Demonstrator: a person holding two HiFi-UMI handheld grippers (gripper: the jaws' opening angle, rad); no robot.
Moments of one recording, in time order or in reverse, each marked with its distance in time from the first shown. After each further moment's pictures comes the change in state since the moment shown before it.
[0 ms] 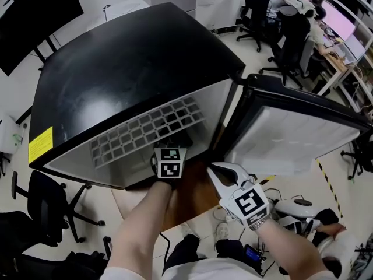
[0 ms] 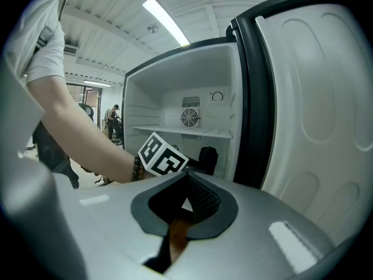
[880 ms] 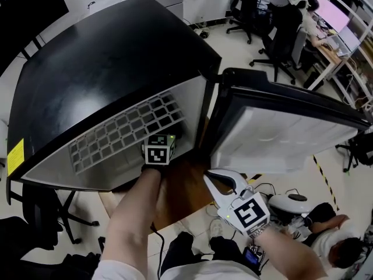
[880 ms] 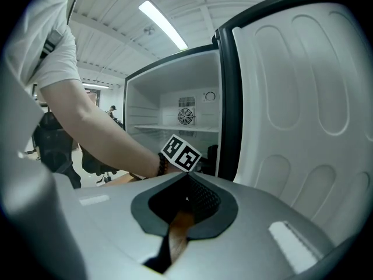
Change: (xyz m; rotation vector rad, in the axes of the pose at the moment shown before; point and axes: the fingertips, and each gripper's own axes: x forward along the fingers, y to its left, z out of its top) left arm 0.052 -0.027 0.002 -0.021 0.019 -0.060; right arm -0.046 -0.015 -0.026 0.000 0.006 0.006
